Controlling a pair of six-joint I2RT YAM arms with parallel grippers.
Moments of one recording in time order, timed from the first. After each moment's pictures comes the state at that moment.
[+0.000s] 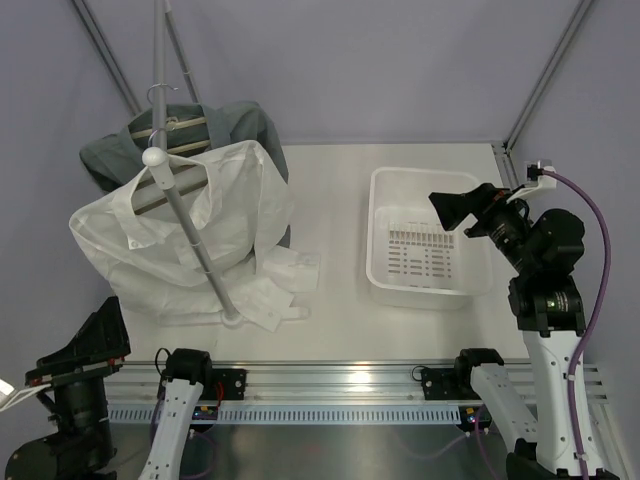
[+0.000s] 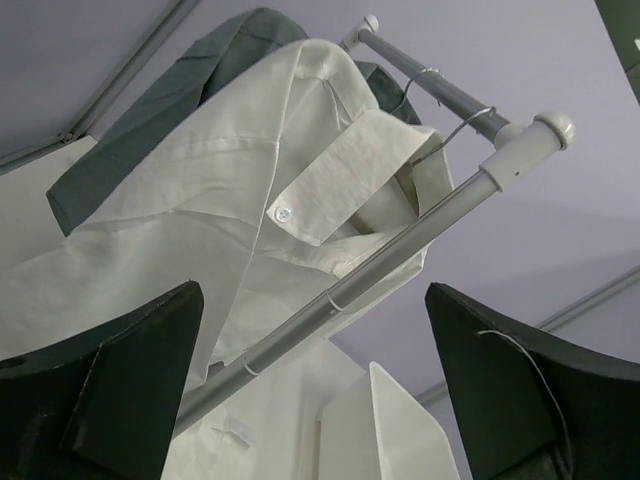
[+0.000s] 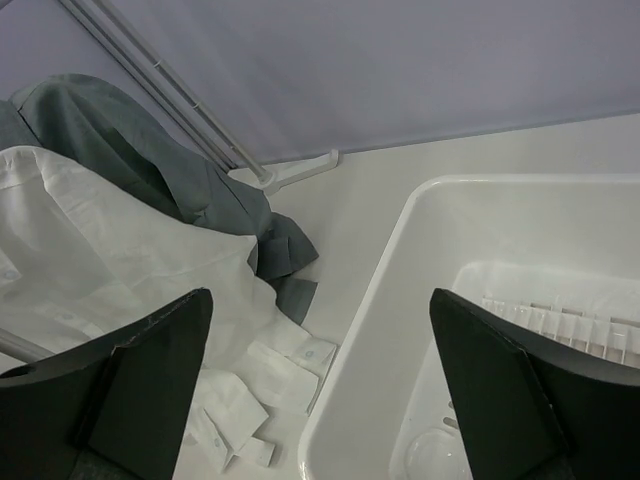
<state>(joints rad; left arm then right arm) -0.11 0.01 1.20 -0.91 -0.35 -0.79 0.01 0.72 1.05 -0.34 -0.41 0.50</state>
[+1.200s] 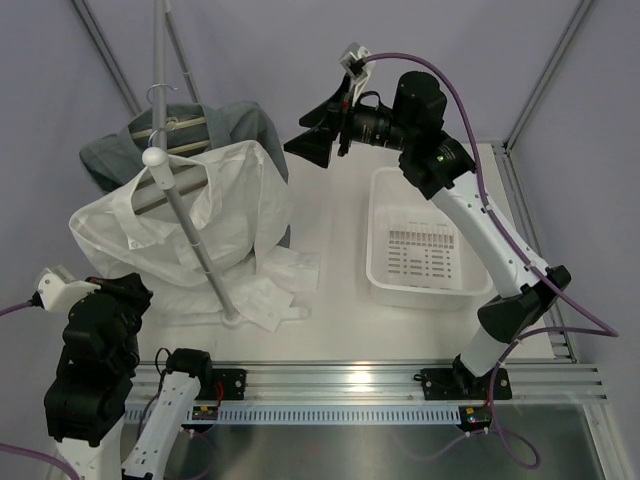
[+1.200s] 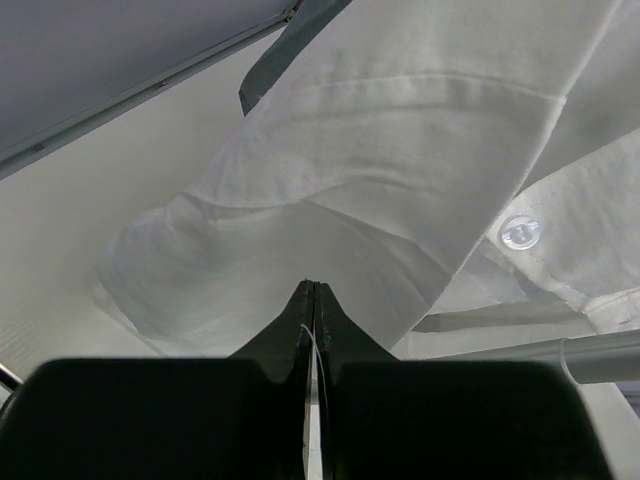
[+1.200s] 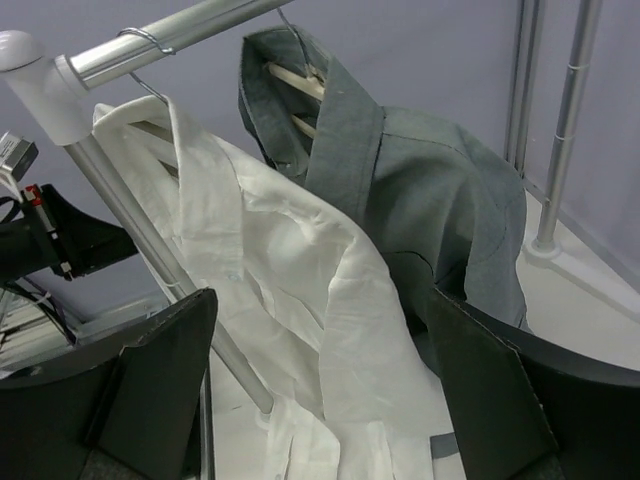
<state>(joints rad) -0.13 0.36 1.16 -1.12 -0.54 -0.81 0.60 1.67 1.96 -0.21 -0.70 0.28</state>
